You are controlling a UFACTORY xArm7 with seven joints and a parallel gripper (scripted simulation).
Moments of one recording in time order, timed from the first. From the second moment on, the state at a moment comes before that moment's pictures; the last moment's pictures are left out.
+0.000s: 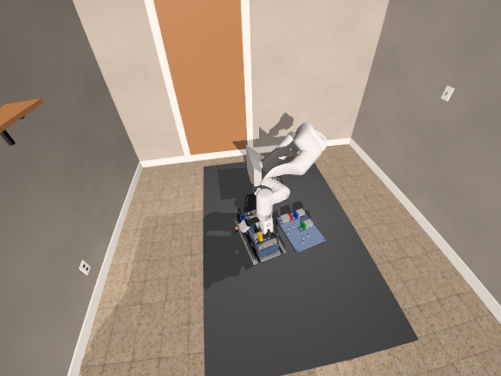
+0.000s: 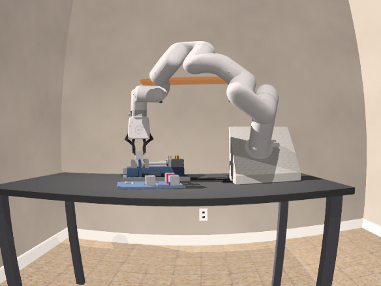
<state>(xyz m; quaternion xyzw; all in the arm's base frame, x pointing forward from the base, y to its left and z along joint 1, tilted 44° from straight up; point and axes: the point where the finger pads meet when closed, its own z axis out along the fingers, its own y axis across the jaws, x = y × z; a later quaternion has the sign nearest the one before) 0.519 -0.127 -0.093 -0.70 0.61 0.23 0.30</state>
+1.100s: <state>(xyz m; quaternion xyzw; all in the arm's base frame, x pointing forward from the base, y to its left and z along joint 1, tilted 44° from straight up) 0.519 -0.125 -0.095 -0.70 0.61 0.23 0.30</state>
